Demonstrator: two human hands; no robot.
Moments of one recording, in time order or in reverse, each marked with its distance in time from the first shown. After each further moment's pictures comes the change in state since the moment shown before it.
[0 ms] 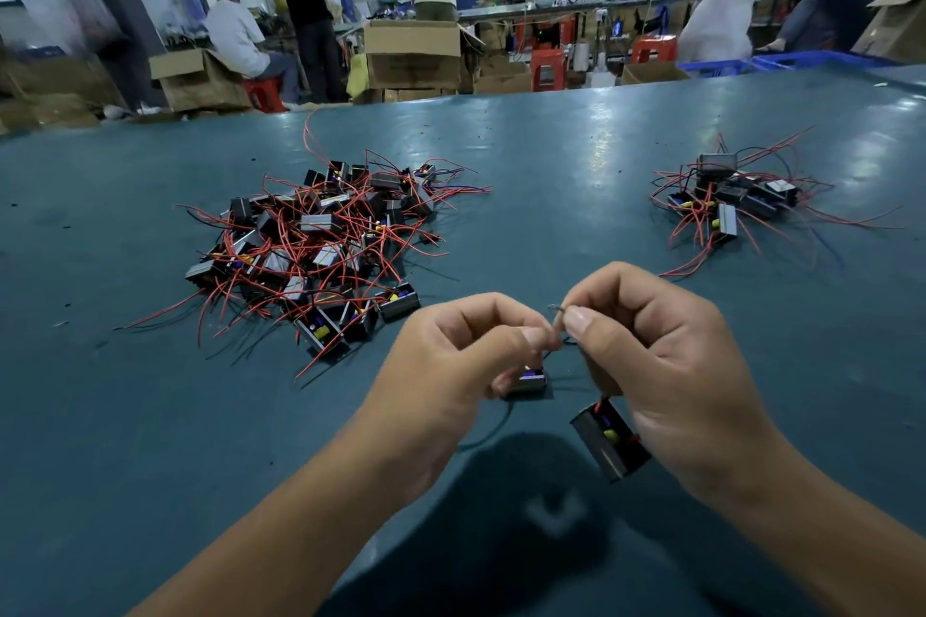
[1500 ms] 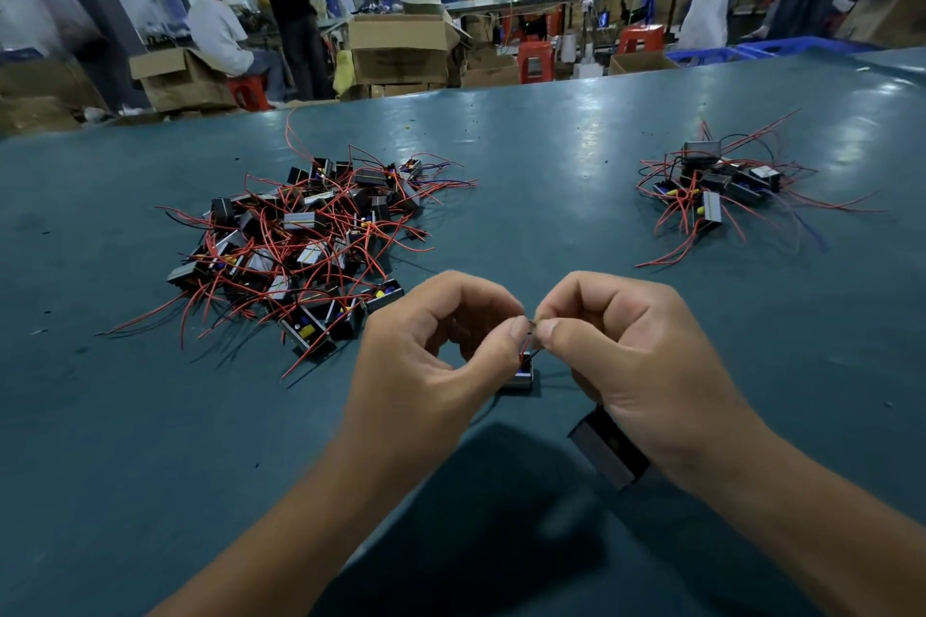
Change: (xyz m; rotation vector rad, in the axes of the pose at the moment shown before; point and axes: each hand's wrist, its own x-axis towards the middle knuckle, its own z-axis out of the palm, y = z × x) left_hand -0.006 0.003 0.002 0.482 0.150 0.390; right_hand 0.000 -0.007 0.001 -0.039 -0.030 0.181
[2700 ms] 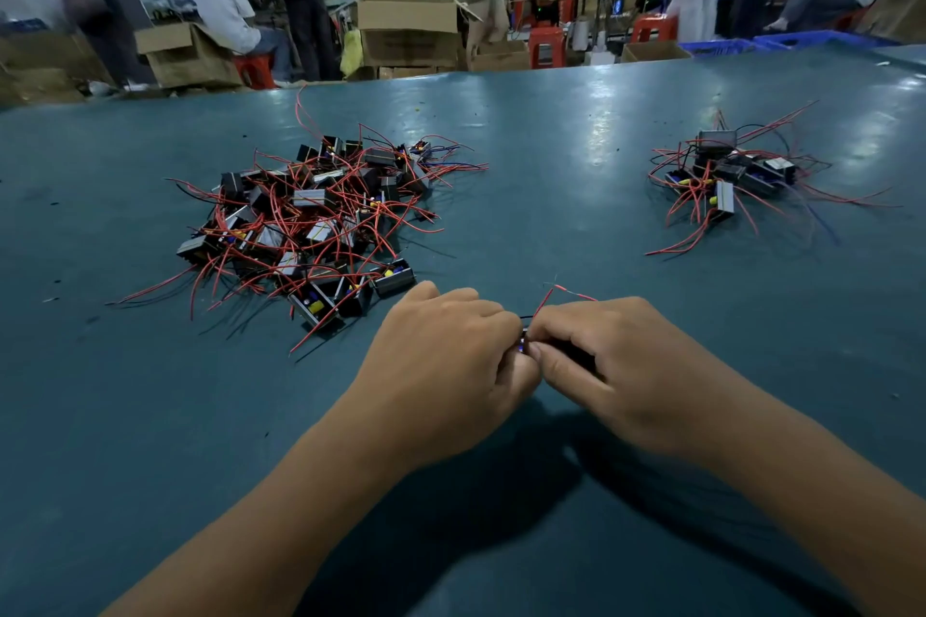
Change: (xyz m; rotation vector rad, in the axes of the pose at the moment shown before) left_hand 0.005 -0.017 -0.003 1.020 -0.341 0.222; right_hand 0.008 0.020 -0.018 -0.877 -0.357 -0.285
